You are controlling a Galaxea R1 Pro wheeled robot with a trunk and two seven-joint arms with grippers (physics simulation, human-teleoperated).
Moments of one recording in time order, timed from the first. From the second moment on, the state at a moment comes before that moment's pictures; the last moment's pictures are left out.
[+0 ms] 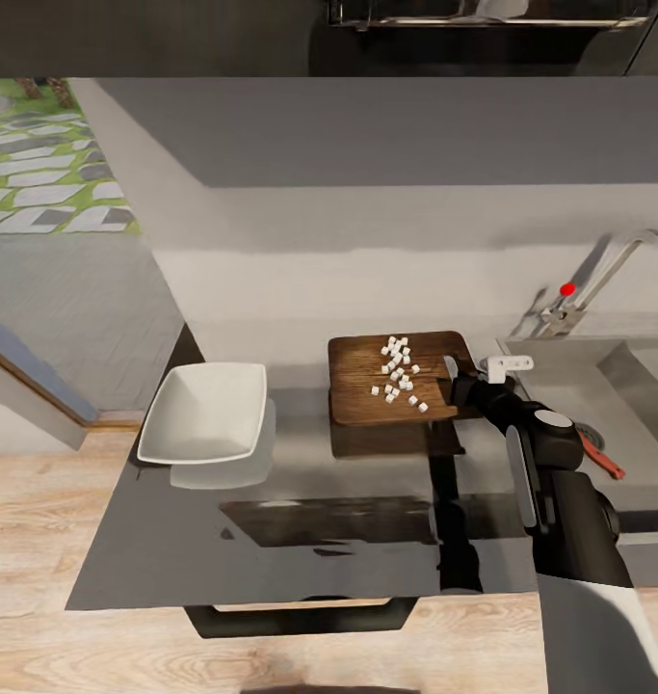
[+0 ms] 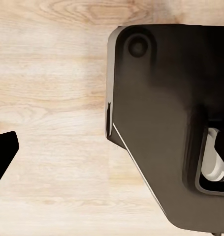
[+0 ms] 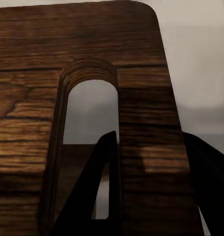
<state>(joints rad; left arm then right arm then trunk) 0.40 0.14 -0.07 -0.81 0.20 -0.24 -0.04 -0.68 -0.01 -0.12 -1.54 0.09 0.67 0.21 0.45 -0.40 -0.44</state>
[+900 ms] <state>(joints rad) 0.40 0.14 -0.07 -0.81 0.20 -0.24 -0.04 -0.68 -0.01 -0.12 -1.54 0.09 0.67 0.21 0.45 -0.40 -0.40</state>
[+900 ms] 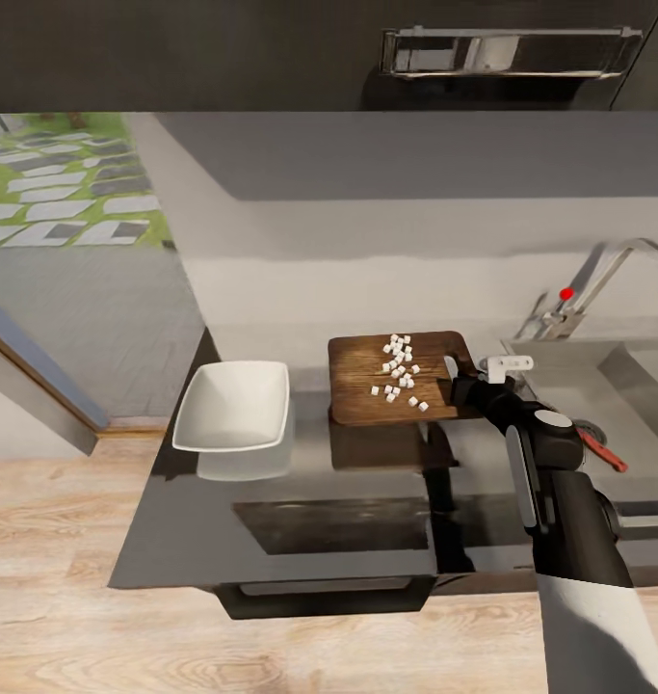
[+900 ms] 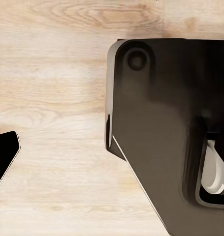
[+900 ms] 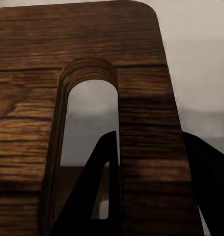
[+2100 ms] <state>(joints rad) 0.40 0.14 -0.07 -0.80 0.20 -0.24 -0.04 -0.68 -0.01 -0.12 -1.54 0.09 0.67 0.21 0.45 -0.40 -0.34</state>
